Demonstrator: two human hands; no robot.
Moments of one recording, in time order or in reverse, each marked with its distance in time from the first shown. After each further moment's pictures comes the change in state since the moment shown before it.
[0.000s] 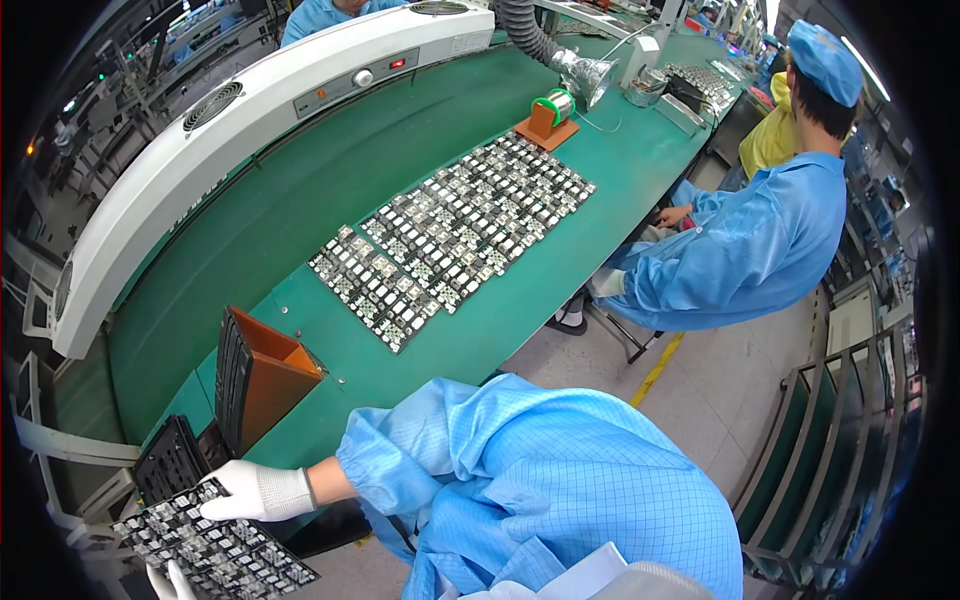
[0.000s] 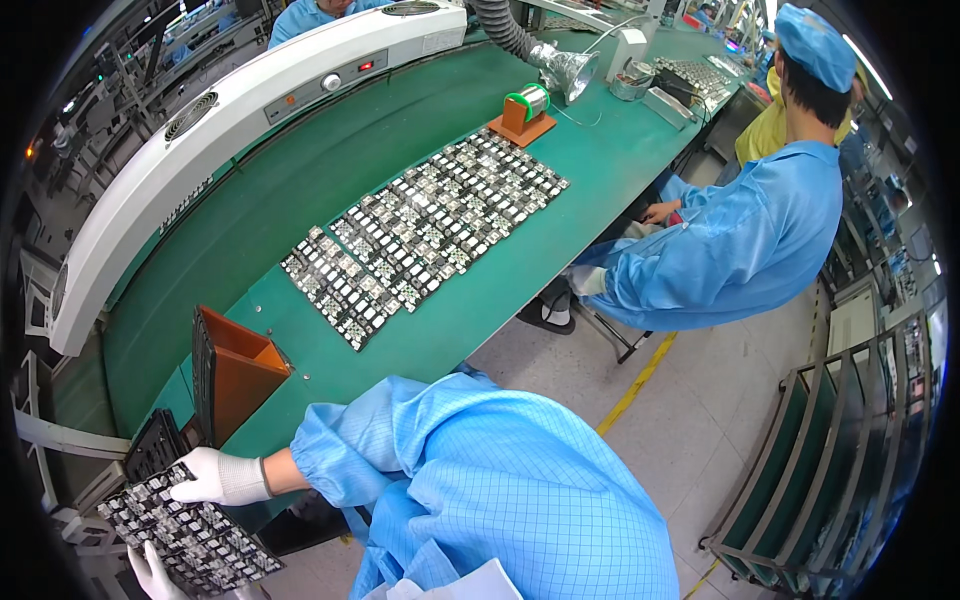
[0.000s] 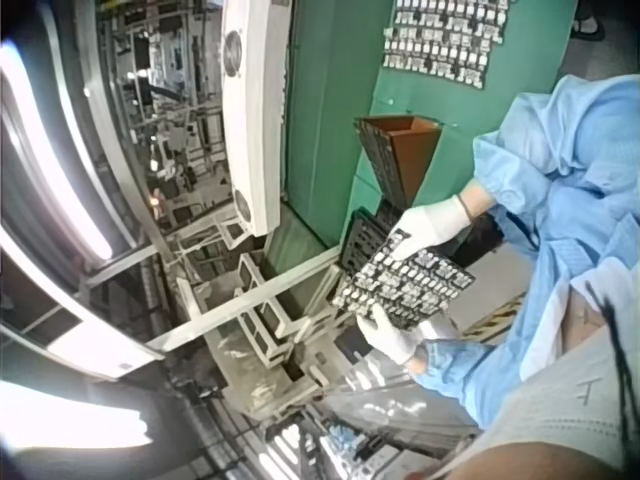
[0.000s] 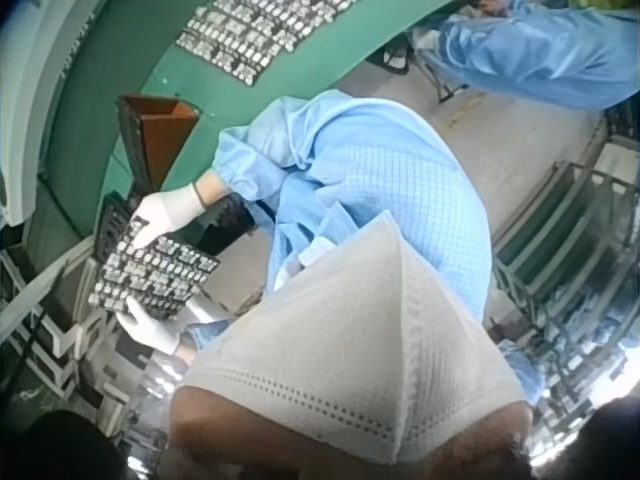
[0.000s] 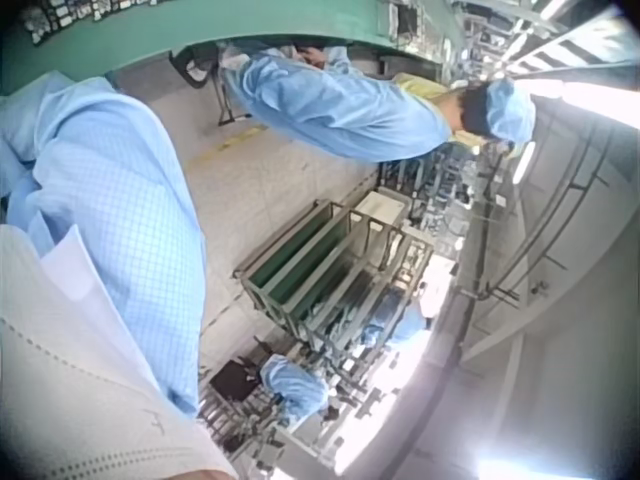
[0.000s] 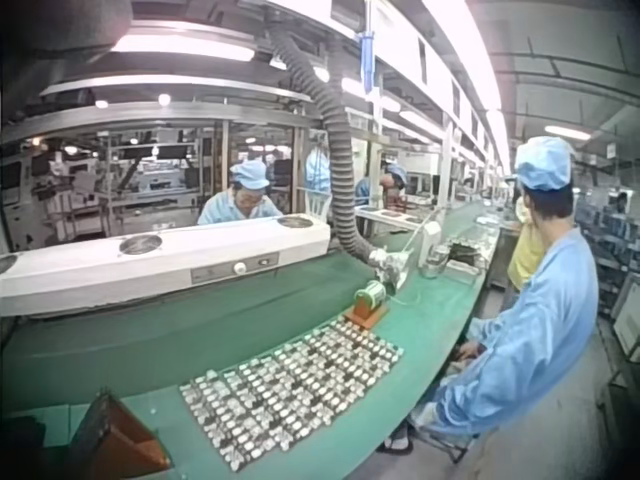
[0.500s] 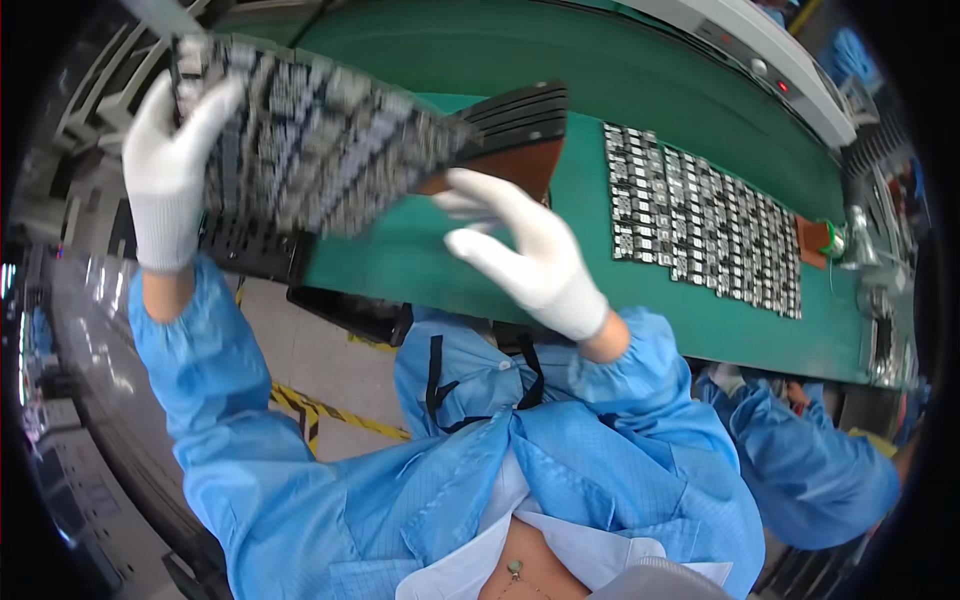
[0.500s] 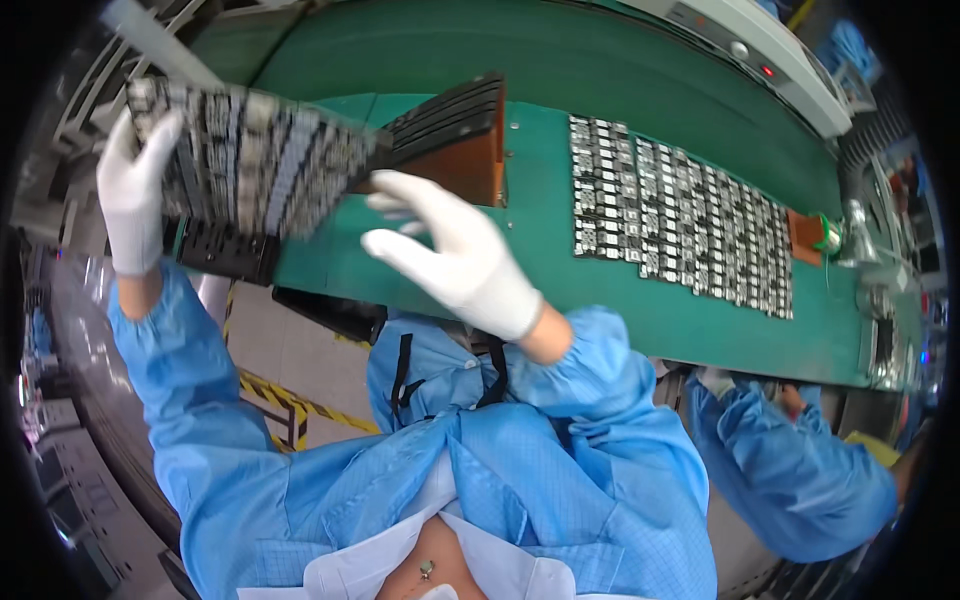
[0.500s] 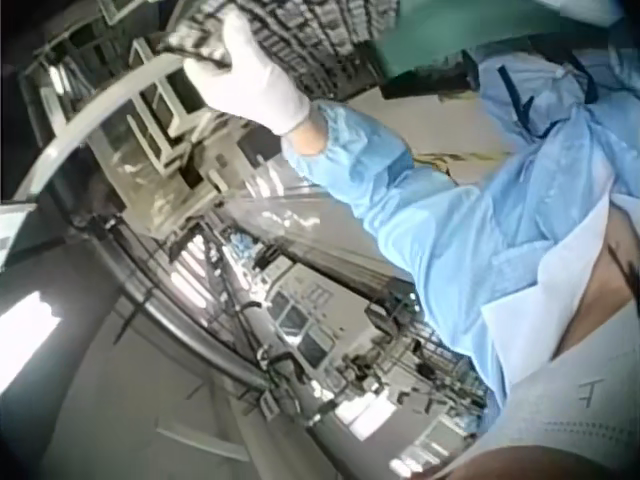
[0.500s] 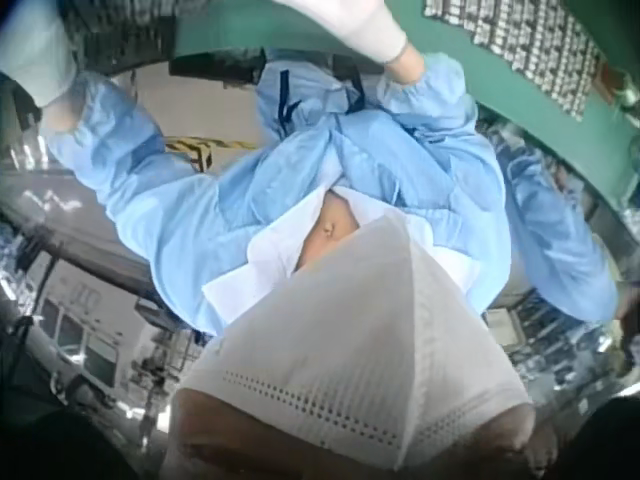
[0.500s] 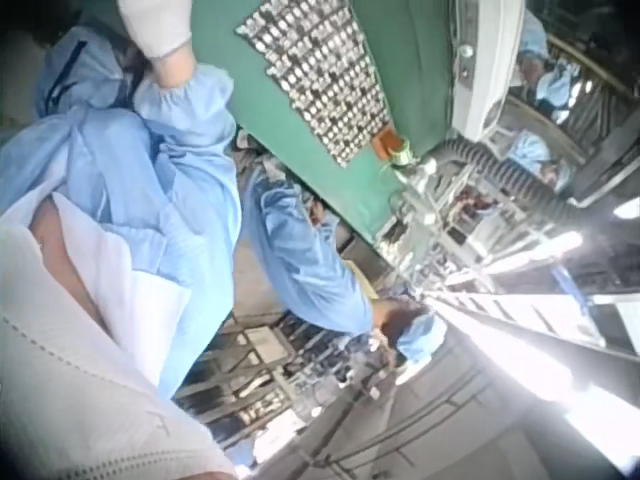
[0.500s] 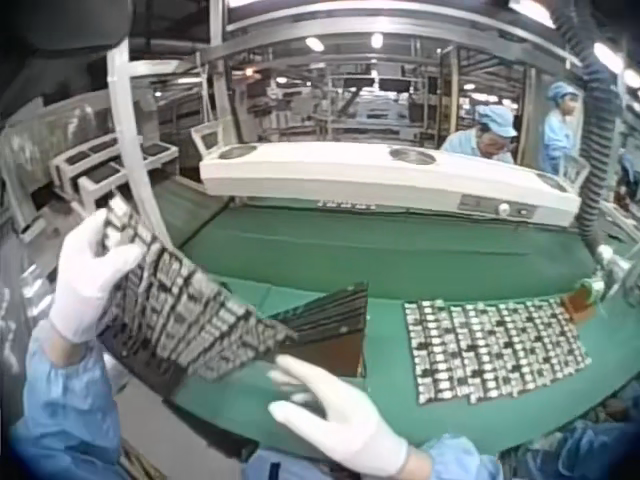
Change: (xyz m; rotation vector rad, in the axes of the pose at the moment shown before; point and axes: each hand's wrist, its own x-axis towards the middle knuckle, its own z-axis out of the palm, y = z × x) left_hand 0.057 0.084 0.019 -0.164 0.043 0.270; right_hand -0.057 -0.072 -0.067 -0.423 -0.044 0.037
